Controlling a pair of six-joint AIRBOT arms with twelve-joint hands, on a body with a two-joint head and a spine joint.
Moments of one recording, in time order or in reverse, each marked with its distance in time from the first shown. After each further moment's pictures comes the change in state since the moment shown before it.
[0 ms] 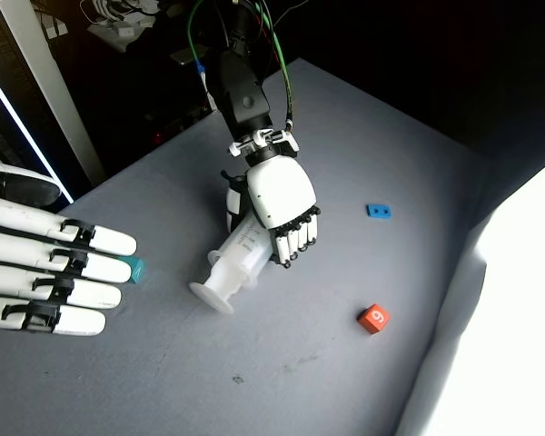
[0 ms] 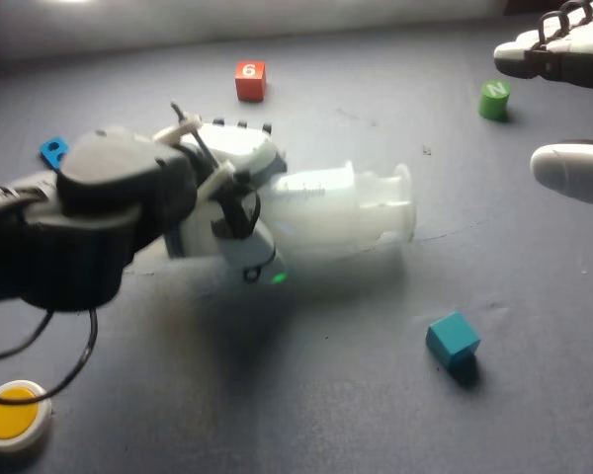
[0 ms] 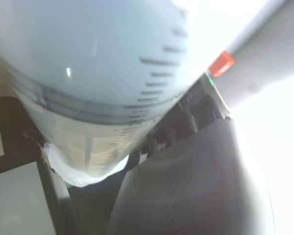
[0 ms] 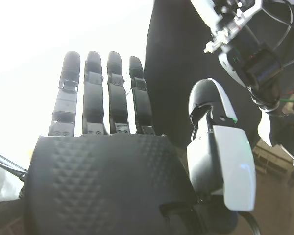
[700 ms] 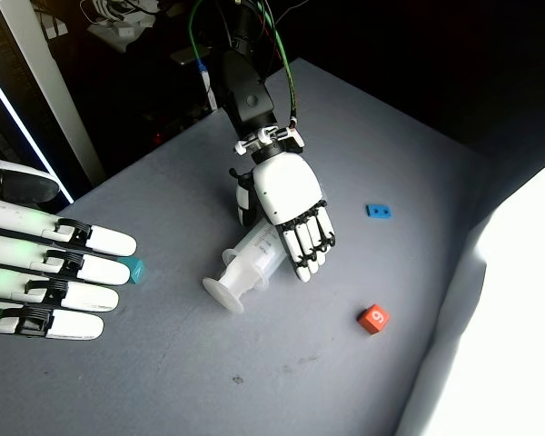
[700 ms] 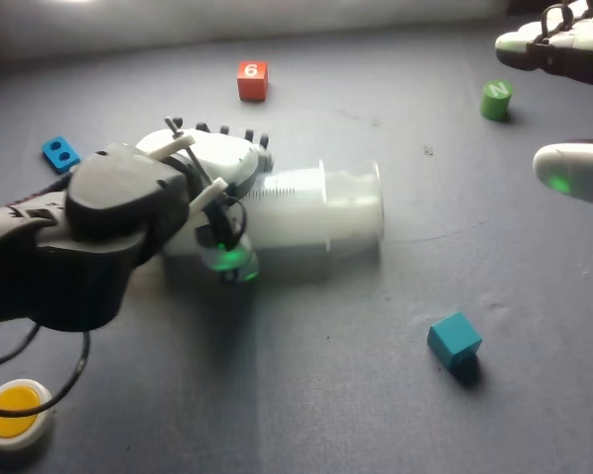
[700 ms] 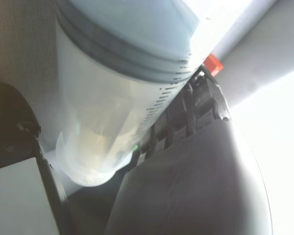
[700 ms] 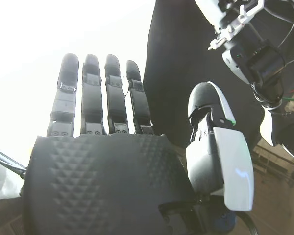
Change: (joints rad) left arm 0.061 -0.032 0.021 0.076 -0.094 0.005; right arm 0.000 0.004 0.002 -0.001 0.008 -0.042
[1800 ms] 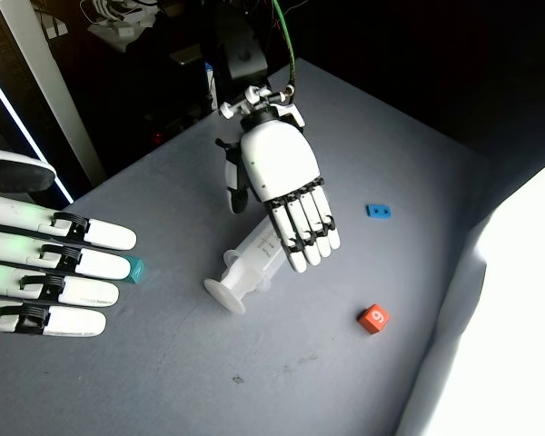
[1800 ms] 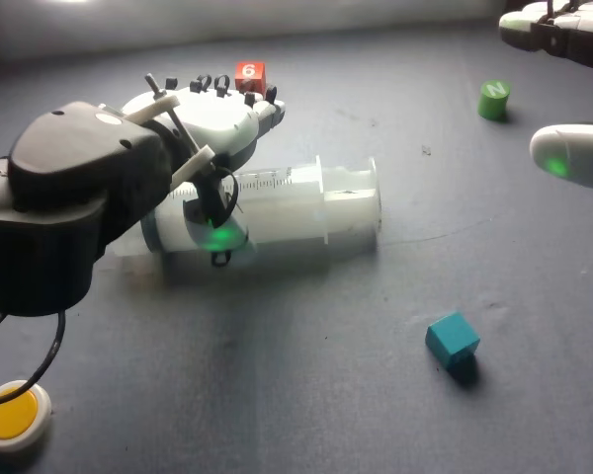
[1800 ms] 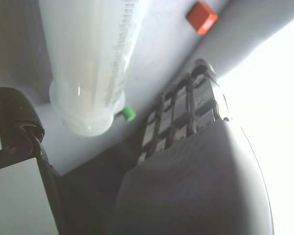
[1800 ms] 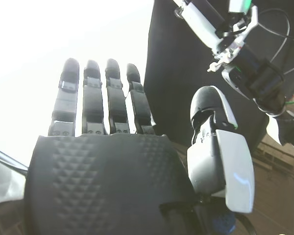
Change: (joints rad) left arm -0.092 0.113 -0.126 -0.051 0.017 0.095; right arm 0.018 0.000 0.000 -0.011 -0.005 0.042
